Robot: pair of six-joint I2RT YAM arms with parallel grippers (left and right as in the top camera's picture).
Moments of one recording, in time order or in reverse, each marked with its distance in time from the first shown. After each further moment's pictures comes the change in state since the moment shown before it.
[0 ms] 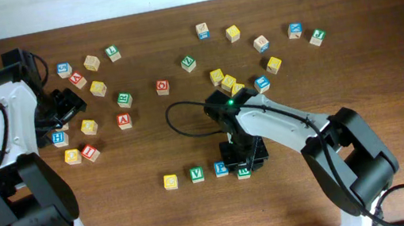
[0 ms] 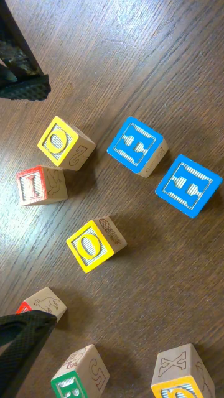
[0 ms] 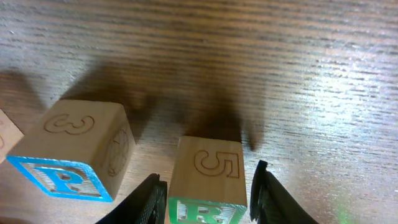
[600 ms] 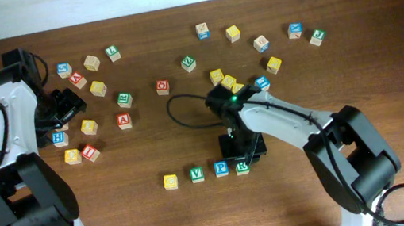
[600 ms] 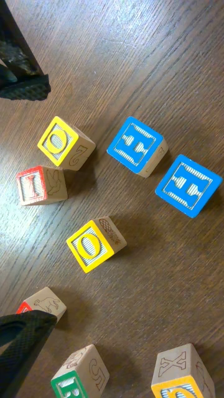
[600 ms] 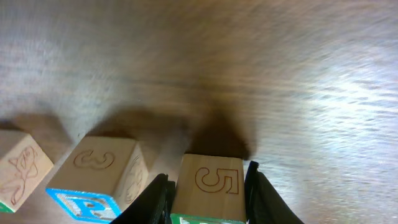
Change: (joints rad) left arm 0.000 0.000 0.000 0.000 0.000 0.000; right arm -0.037 0.000 0.006 0.066 0.000 0.021
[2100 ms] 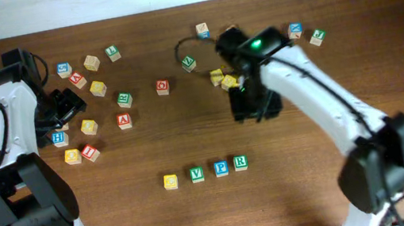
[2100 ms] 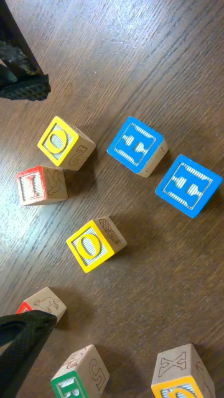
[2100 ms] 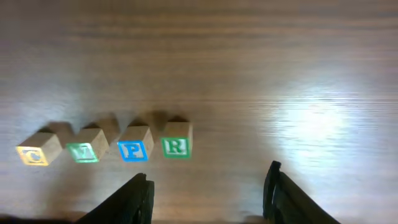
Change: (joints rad) left arm 0.000 0.000 0.000 0.000 0.000 0.000; right arm -0.133 -0.072 0.472 -0.430 0.151 -0.047
